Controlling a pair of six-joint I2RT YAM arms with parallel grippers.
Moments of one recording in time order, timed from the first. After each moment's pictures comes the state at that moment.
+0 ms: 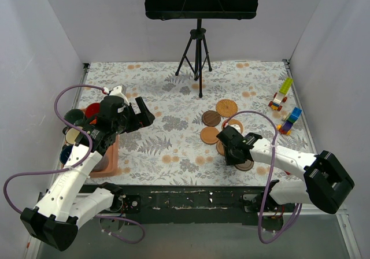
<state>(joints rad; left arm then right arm) -0.39 0.93 1.01 -0.68 -0.03 -0.62 0.80 1.26 0.66 -0.67 0.22 0.59</state>
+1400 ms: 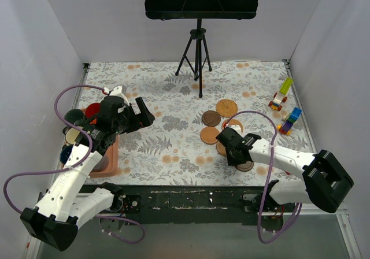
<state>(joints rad) -0.39 0.93 1.01 -0.69 -0.03 -0.62 0.82 1.28 0.65 -0.69 0.29 0.59</state>
